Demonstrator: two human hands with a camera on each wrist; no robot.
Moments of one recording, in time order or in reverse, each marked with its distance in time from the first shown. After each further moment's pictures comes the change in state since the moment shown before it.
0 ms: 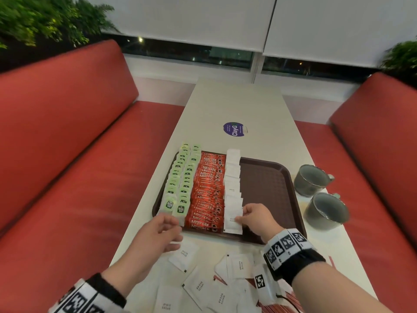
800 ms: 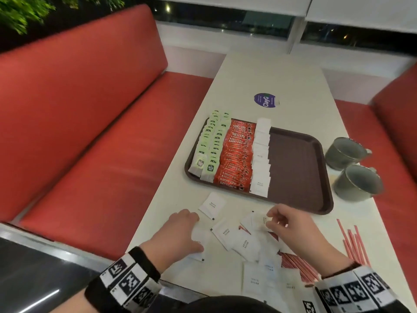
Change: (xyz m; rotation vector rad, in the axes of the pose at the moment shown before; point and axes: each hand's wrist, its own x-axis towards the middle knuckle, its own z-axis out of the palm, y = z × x) left_hand -0.054 -0.056 -0.014 1.169 -0.196 0.057; right_hand -0.132 0.025 0.003 -0.202 -0.022 -0.299
